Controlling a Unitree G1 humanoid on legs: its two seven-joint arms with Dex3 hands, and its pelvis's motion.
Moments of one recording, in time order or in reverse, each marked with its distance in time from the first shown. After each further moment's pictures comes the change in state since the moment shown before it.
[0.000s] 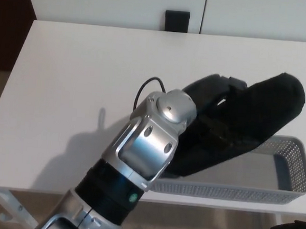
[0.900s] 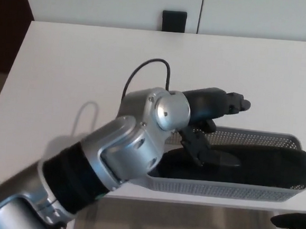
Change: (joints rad) left_arm -0.136 0.349 -0.355 -0.193 0.031 -0.010 -0.191; right_arm -0.042 -0.014 0.007 0.000 -0.011 0.000 0.002
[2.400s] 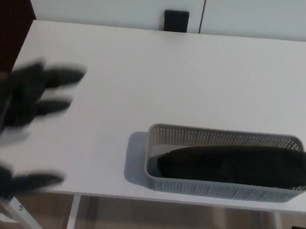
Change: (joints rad) left_arm 0.955 0.146 1.227 -0.794 -0.343 -0.030 -0.316; right_arm 0.047 0.009 0.012 0.028 -0.004 -0.002 0.007
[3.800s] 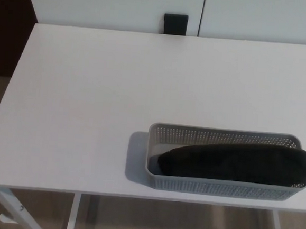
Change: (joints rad) left_arm 0.226 -0.096 -0.209 1.195 0.097 -0.568 0.231; right_arm 0.086 0.014 -0.037 0.083 0.019 -0.040 -0.006
